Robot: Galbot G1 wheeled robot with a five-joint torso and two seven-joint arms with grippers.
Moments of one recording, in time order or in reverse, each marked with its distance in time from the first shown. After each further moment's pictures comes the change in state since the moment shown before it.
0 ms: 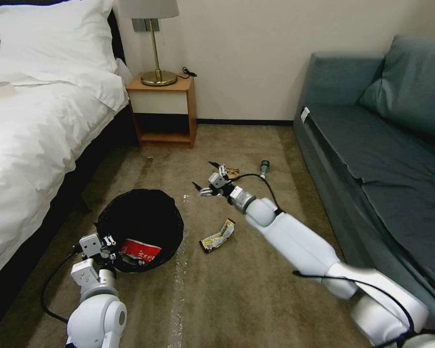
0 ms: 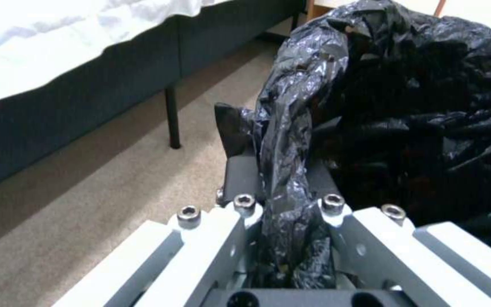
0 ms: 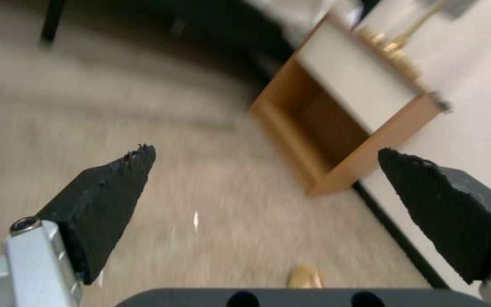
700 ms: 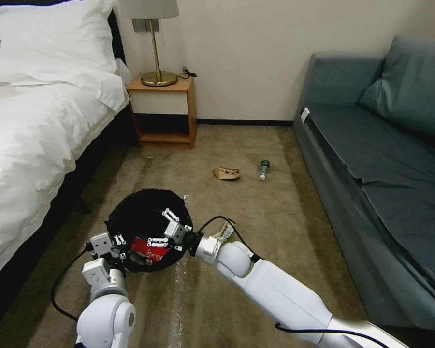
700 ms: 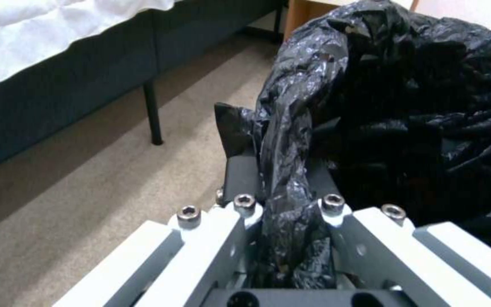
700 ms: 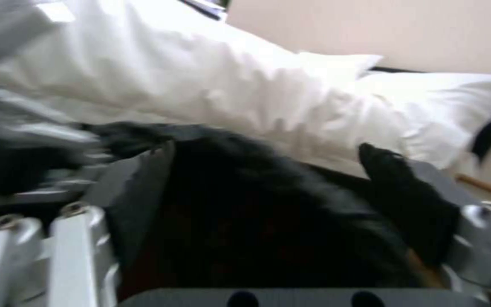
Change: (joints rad) left arm -0.003 -0.008 0.050 -0.005 0.023 0.012 -0.005; right arm -0.321 0.021 -0.001 0.507 0.146 0.125 -0.022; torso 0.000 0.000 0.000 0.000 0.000
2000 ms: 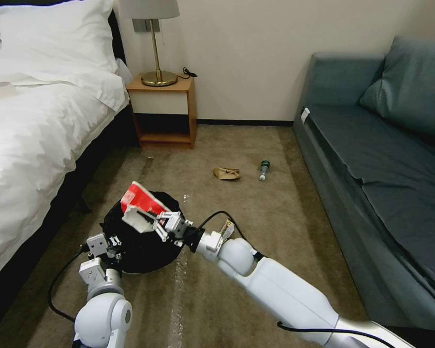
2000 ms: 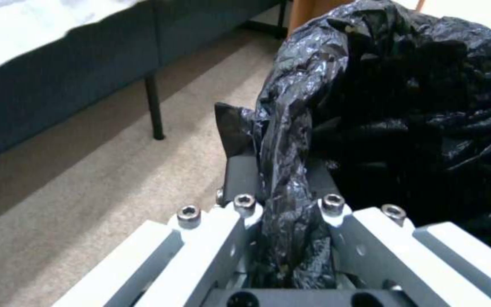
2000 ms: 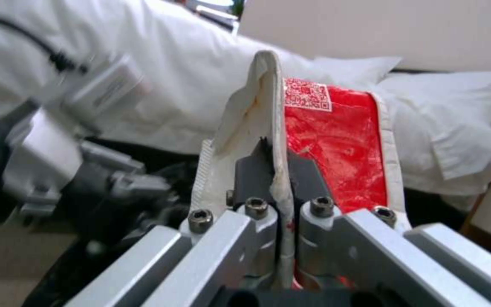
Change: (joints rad) left arm -0.024 -0.004 -0.004 0.044 0.003 -0.008 0.004; right arm -0.040 -0.015 -0.040 0.067 0.040 -0.005 -0.030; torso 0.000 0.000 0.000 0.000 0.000
